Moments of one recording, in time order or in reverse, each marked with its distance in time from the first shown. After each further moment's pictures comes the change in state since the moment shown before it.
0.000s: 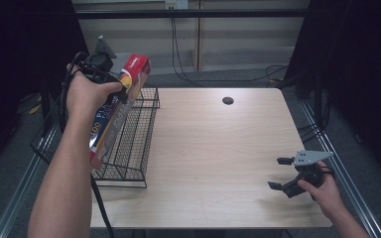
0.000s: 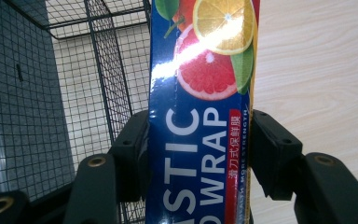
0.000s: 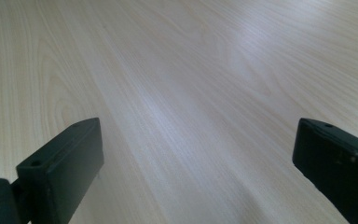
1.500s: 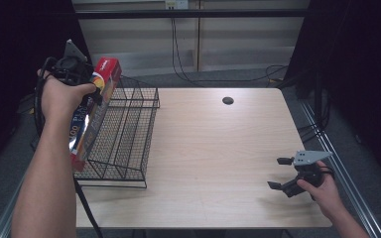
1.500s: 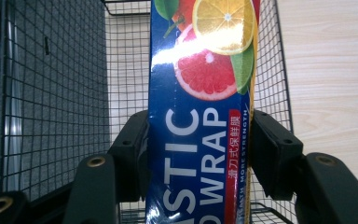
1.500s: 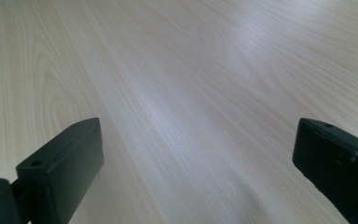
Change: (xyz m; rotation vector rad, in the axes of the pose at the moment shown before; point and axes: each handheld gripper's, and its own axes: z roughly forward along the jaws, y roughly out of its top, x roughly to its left) left arm 0.060 -0.016 0.002 0.018 0.079 -0.146; right arm -0.002 -0.002 0.002 0.012 -0.006 0.007
